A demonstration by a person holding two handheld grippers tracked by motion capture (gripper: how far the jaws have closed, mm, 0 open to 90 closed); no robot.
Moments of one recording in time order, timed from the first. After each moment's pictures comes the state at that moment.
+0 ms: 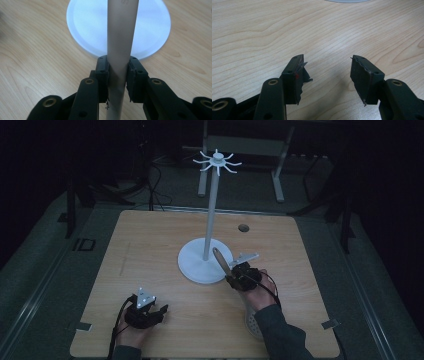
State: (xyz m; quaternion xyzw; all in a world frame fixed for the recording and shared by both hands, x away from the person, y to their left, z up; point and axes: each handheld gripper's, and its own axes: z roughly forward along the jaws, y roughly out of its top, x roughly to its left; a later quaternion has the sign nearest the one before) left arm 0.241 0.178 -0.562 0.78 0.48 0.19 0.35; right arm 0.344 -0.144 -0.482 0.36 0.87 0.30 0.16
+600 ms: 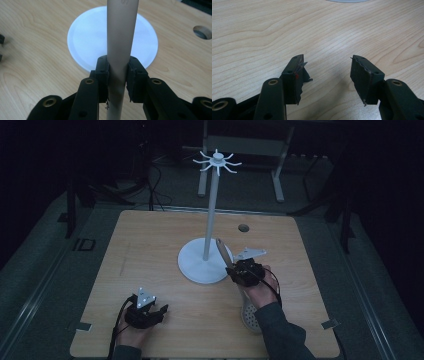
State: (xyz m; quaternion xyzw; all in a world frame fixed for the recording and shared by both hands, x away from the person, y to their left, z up) left arm 0.242 0.178 -0.563 0.78 0.48 0.19 0.35; right arm 0.344 -0.150 -0.463 0.36 0.84 0.35 0.18
